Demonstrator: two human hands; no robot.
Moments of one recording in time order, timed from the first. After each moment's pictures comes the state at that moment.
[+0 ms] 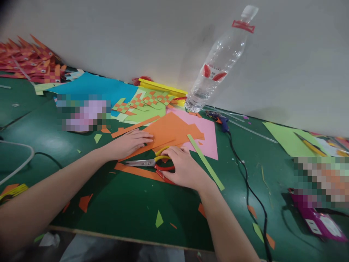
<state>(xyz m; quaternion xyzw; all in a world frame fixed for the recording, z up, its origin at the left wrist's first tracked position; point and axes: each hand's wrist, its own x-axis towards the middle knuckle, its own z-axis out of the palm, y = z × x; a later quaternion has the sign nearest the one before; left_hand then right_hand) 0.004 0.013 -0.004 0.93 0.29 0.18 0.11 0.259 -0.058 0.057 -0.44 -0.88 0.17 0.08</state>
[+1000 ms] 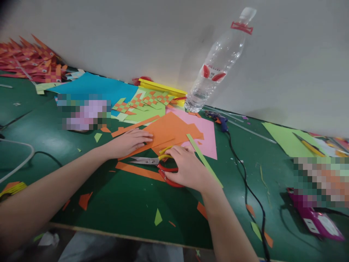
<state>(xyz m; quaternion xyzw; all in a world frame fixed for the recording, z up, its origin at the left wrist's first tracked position) 0.006 0.013 0.001 0.93 0.30 0.18 0.13 0.267 -0.060 0.063 -0.43 -0.89 0.13 0.08</state>
